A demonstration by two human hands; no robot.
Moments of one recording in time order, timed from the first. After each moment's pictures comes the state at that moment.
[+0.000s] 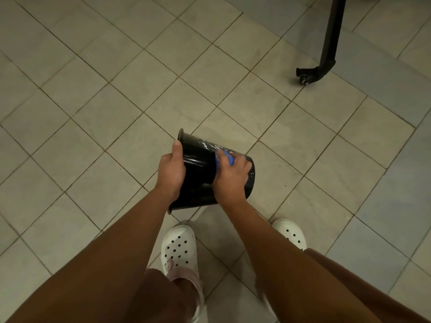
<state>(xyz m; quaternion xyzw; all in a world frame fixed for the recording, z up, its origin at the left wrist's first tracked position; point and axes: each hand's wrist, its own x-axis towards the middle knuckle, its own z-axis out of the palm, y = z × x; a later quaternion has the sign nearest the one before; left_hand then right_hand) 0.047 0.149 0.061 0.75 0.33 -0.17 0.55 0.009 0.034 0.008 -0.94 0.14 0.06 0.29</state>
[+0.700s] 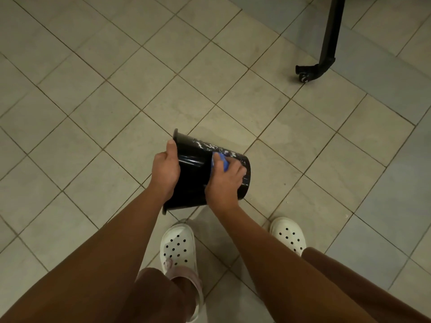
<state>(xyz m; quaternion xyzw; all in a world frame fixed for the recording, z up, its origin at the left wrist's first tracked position) 0.047 0.157 0.061 0.76 0.33 -0.17 0.54 -0.007 0.048 0.006 -0.95 0.14 0.06 0.29</state>
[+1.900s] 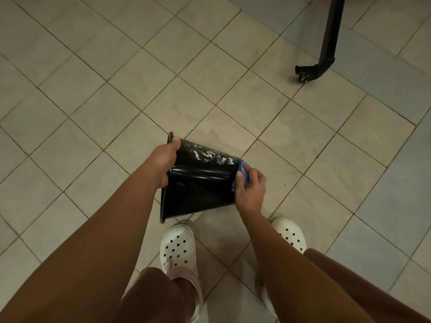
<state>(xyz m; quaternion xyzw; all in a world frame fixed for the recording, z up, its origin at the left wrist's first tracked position) 0.081 0.169 0.068 0.68 0.40 -0.32 0.52 -0.026 -0.004 -0.030 -0.81 0.33 0.02 0.49</state>
